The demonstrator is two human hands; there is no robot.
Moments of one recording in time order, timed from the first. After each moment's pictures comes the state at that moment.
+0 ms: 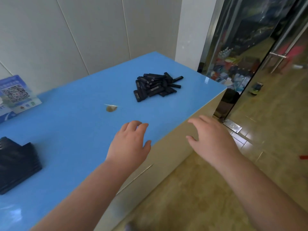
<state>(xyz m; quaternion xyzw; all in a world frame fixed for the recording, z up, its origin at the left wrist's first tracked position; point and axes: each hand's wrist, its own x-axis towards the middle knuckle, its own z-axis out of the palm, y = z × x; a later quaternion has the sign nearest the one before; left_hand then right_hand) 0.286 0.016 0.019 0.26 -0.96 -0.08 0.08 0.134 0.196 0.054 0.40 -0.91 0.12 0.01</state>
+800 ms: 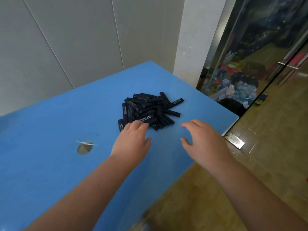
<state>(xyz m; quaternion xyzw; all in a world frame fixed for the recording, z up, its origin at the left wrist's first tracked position) 0.092 -0.100 -0.009 0.25 -0.96 -0.12 0.08 -0.042 0.076 0.028 0.43 -0.89 0.13 -0.01</state>
